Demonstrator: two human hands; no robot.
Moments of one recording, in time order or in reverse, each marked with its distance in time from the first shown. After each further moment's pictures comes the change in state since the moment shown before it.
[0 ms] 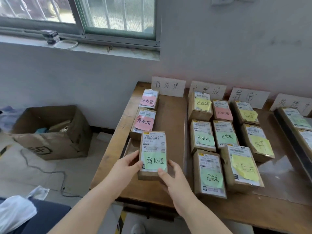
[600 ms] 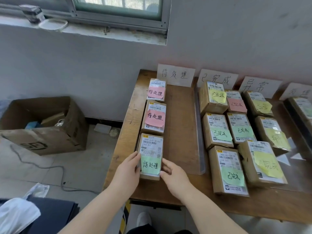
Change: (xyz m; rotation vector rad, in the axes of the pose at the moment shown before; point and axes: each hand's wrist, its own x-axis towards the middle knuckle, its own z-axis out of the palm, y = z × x) left_hand 0.042 -0.043 -0.041 0.523 0.058 0.137; right_hand 0.047 0.005 0.054 -0.541 -0.014 0.032
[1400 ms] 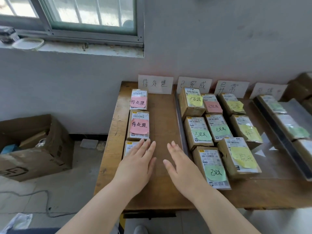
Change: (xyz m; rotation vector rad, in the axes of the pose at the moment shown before) left_hand 0.007 0.070 -0.003 0.580 0.041 0.501; right_hand -0.044 -0.020 -0.060 -0.529 0.296 -0.365
